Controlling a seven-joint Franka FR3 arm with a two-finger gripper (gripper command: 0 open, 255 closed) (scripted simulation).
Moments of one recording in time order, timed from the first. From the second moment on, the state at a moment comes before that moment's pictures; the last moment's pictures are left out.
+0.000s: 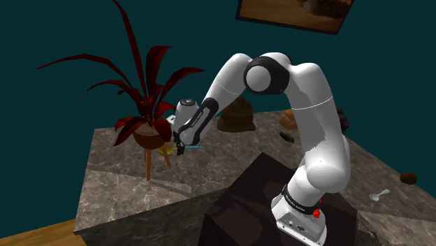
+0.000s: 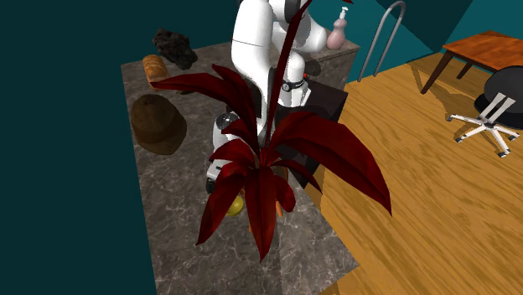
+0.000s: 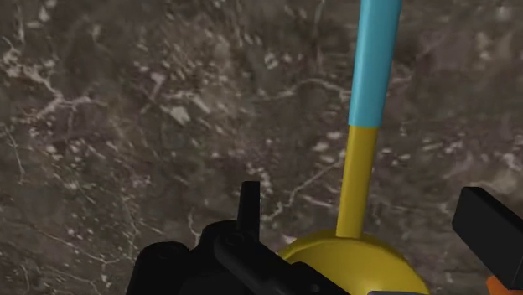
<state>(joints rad) 0.12 0.69 0.00 -2.04 -0.15 2.91 -0.82</state>
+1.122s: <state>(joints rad) 0.12 0.74 0.00 -2.01 -0.15 2.93 -0.82</state>
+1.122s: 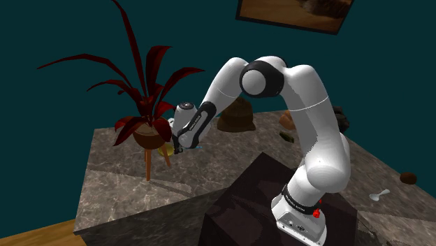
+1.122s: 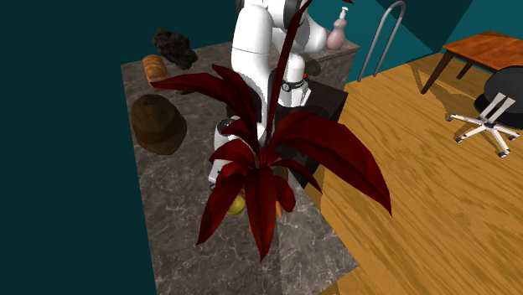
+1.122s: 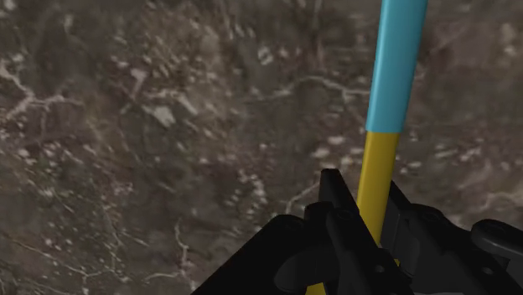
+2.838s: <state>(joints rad) 0.09 0.47 0.03 -2.08 -0.12 2.74 -0.85</state>
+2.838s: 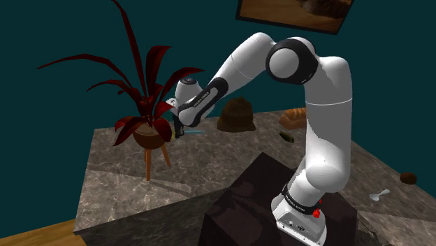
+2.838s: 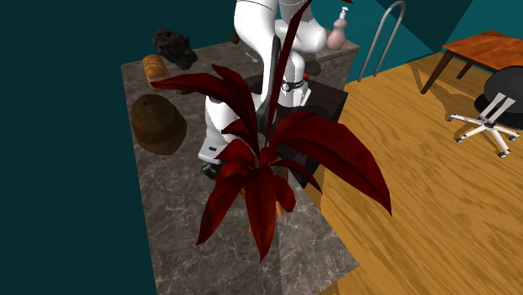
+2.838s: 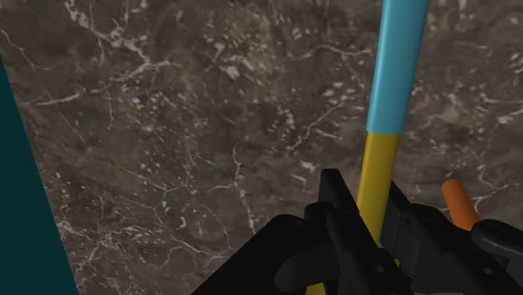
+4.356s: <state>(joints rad) -0.39 0.11 0.11 -2.65 0.16 2.94 -1.52</state>
